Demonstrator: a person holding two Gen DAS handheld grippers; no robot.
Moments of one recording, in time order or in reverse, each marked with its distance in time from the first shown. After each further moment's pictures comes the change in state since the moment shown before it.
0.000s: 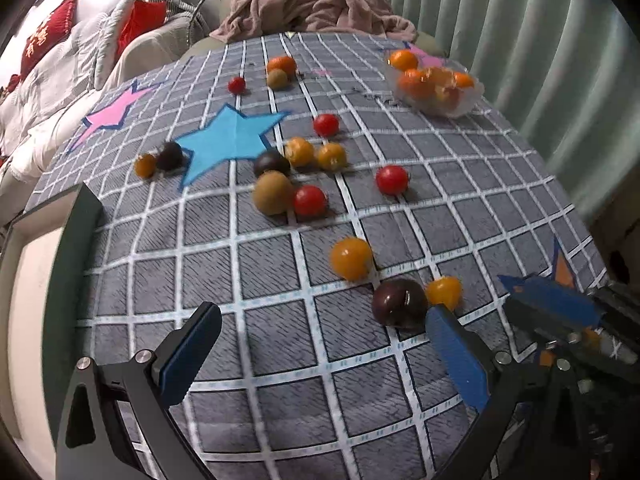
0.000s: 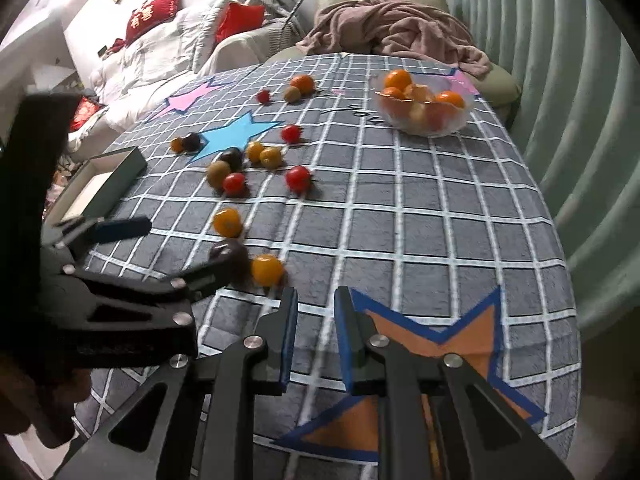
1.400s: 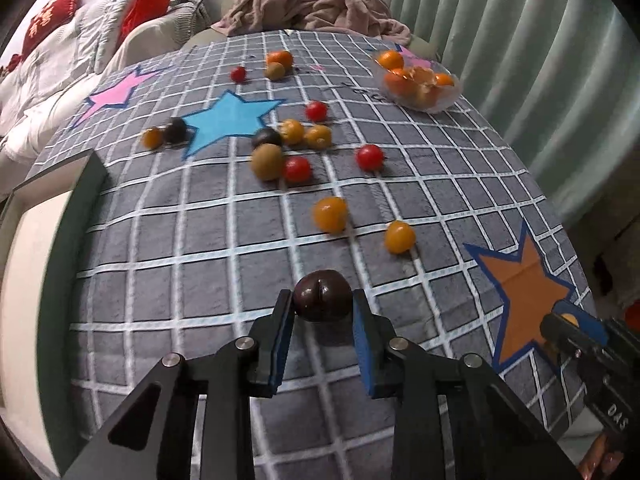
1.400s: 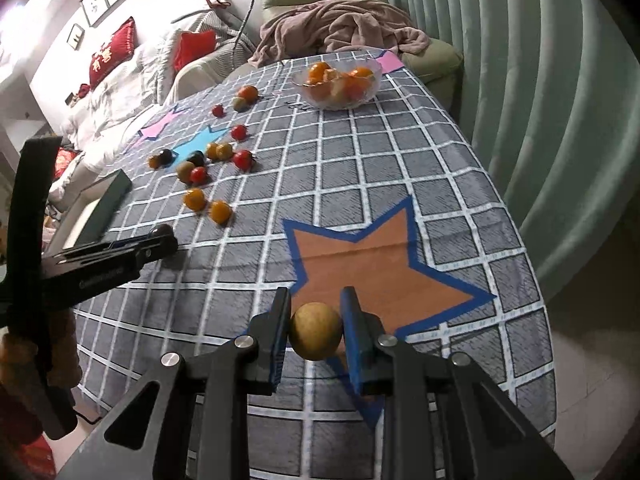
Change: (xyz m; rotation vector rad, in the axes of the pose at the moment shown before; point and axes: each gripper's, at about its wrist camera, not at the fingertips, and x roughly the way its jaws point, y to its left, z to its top) left arm -0.036 0.006 -0.027 -0.042 -0.006 -0.054; right arm -0.052 -0.029 -0.056 0.163 -0.047 -0.028
